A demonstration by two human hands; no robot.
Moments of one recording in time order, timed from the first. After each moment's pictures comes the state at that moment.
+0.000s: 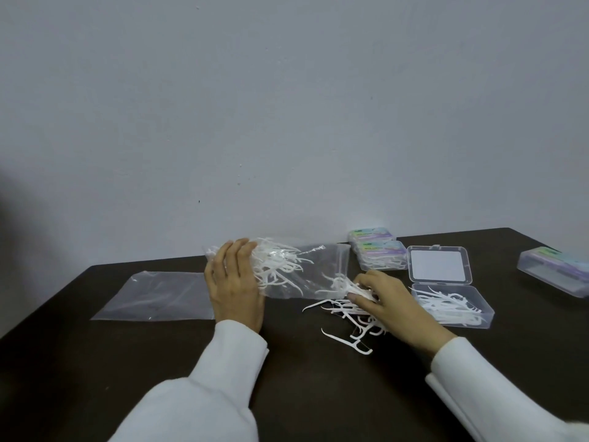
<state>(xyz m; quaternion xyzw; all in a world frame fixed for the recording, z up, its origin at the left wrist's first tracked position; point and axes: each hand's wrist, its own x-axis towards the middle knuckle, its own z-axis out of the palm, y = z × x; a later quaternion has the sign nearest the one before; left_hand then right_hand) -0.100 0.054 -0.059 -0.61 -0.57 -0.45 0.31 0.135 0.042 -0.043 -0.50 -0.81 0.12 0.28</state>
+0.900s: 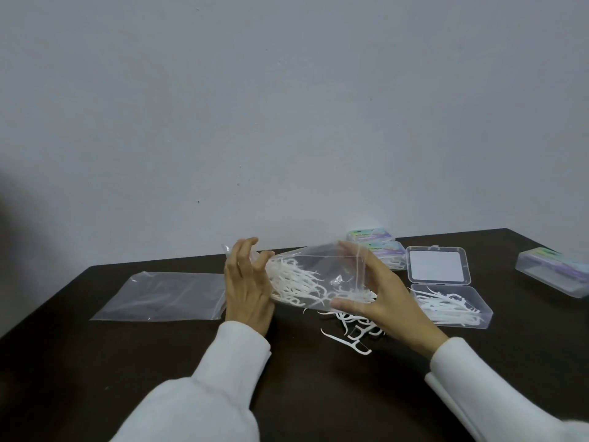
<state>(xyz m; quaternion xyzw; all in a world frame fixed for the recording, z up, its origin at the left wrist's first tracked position) -0.093 0.062 -0.061 -0.69 -0.48 -0.47 0.27 0.123 0.024 -0.030 -0.37 -0.76 0.29 0.46</state>
